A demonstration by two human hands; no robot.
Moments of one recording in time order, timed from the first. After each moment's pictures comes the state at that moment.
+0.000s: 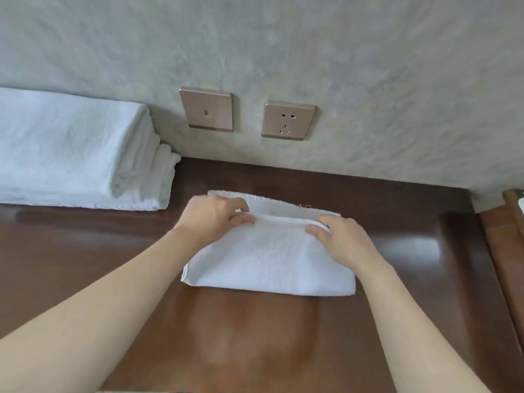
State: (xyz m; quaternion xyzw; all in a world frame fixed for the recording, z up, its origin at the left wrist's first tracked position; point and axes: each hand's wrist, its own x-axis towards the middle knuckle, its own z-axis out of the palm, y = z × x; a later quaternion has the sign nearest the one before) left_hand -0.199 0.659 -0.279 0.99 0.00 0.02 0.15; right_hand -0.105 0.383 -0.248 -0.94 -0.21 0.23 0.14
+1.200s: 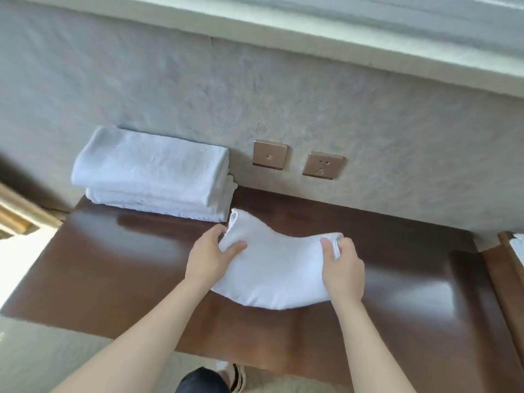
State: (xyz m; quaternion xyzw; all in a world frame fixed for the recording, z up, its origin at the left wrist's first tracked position) left_hand -0.343 0.669 -0.184 0.81 0.37 0.03 0.46; right_hand -0.231 0.448 -0.181 -0.92 0.03 0.08 0.37
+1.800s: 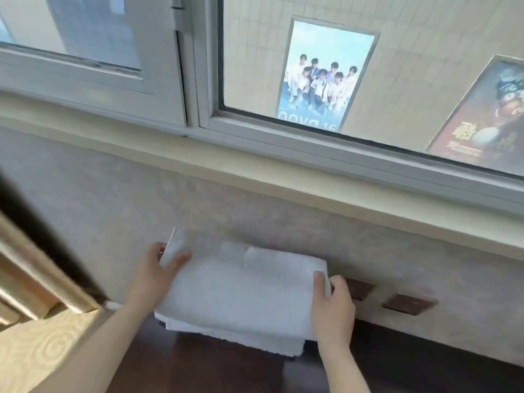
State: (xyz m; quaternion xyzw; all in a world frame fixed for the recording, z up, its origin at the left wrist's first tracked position) left_hand -0.352 1.027 -0.094 0.75 0.45 0.21 0.44; right_hand -0.218 0.751 -0.083 -0.87 -0.02 0.02 0.49
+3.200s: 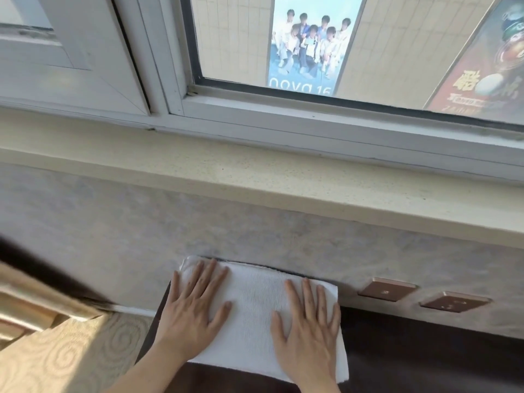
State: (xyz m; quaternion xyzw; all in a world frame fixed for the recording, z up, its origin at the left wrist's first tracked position) left_hand -0.316 1.029 -0.201 0.98 0.18 -0.01 0.09; right_hand -0.217 0.807 -0.211 -0.97 -0.23 0.01 0.11
